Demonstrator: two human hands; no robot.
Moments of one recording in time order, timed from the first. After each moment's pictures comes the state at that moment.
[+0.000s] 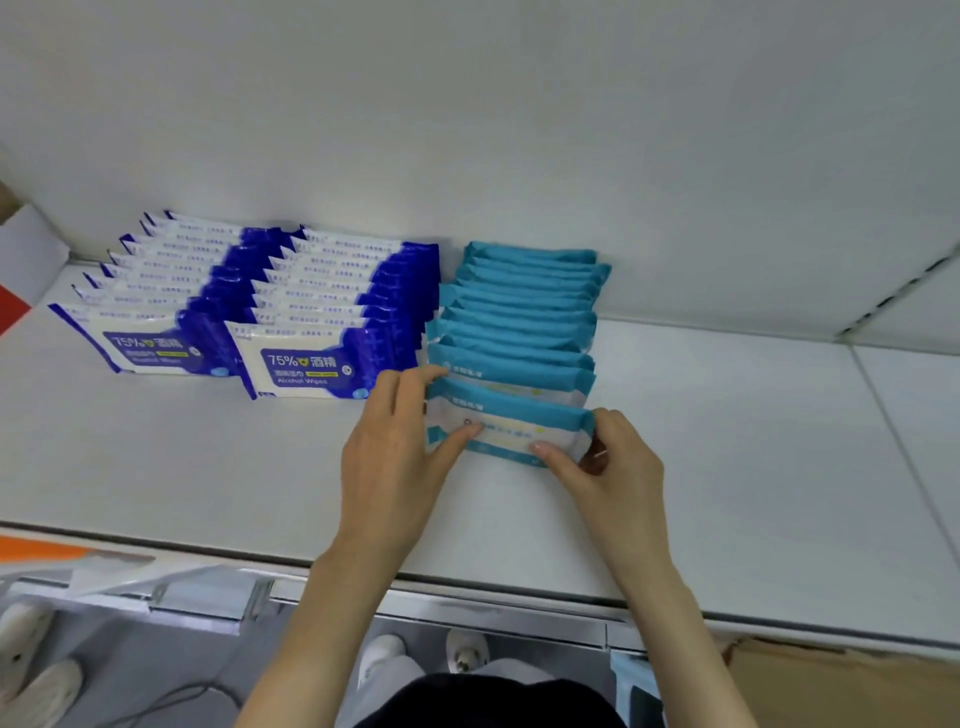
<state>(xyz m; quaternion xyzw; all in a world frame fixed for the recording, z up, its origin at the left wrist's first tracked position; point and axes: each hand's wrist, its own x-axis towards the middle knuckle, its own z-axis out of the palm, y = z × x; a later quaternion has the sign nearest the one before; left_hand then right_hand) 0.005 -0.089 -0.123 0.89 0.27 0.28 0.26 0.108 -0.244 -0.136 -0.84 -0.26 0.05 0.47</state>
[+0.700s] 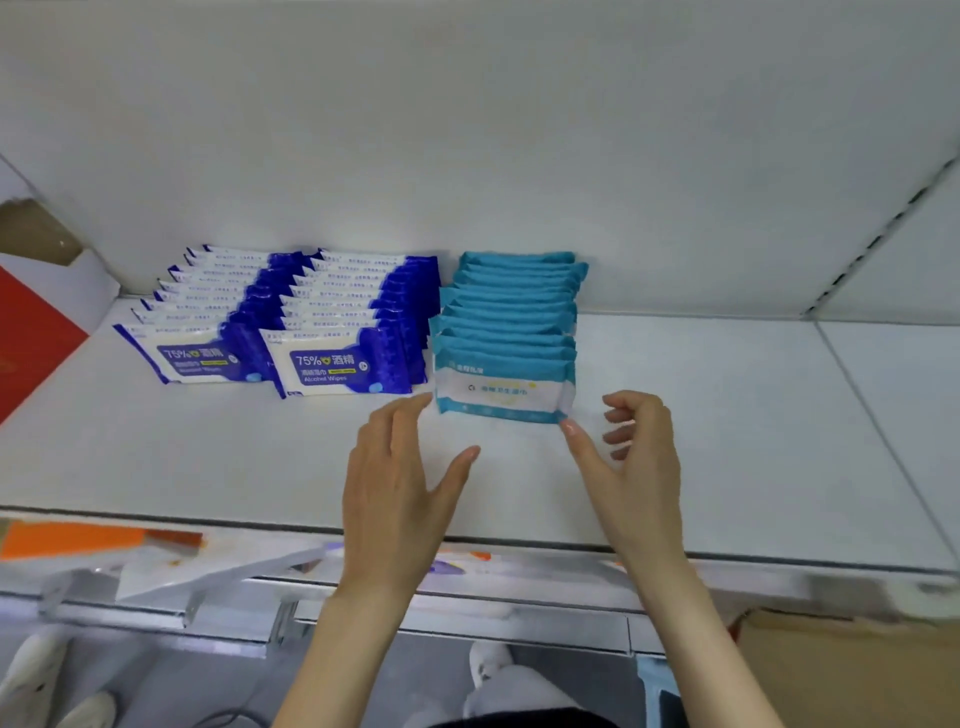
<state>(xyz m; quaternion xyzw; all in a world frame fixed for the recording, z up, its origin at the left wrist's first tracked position) -0.044 -0.125 -0.115 0.89 0.29 0.29 0.23 0.077 -0.272 -0.123 -0.84 -0.17 -0.02 0.51</state>
